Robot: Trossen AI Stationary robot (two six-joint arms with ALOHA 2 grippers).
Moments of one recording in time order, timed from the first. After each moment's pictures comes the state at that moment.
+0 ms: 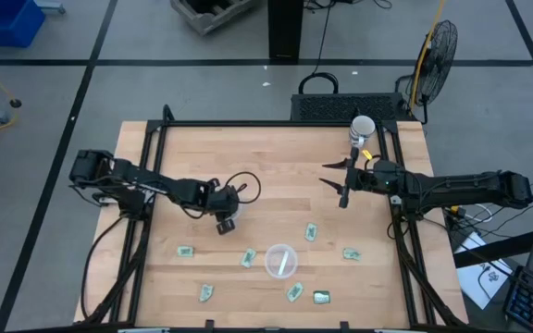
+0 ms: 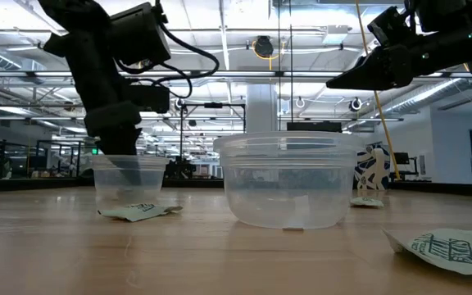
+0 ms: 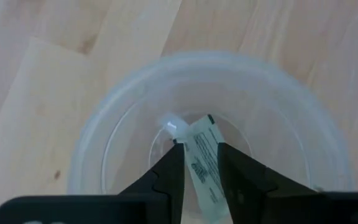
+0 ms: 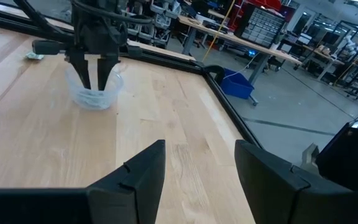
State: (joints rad) left arm -0.07 1.54 0.77 -0.42 -0.18 -0.38; right arm -0.15 0.77 0.28 0.30 0.16 -0.30
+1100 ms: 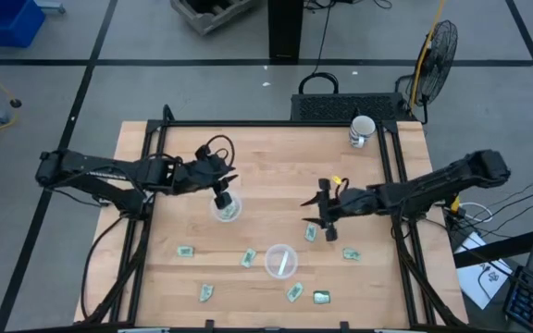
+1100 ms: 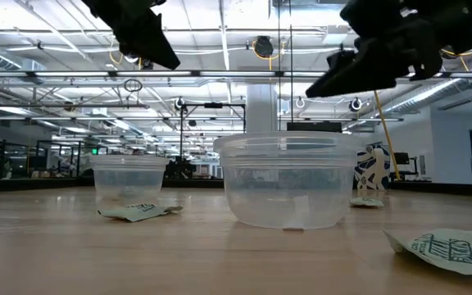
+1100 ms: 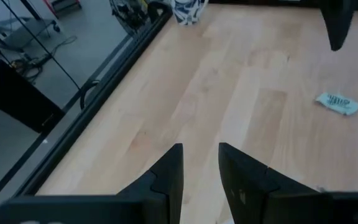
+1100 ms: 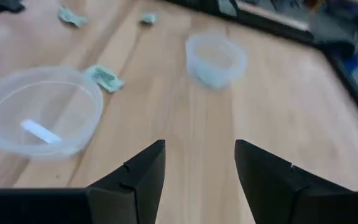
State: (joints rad) left arm -0.04 1.18 0.93 -0.43 -0.45 -0.16; right arm 0.19 1.19 0.51 0.19 0.18 -0.16
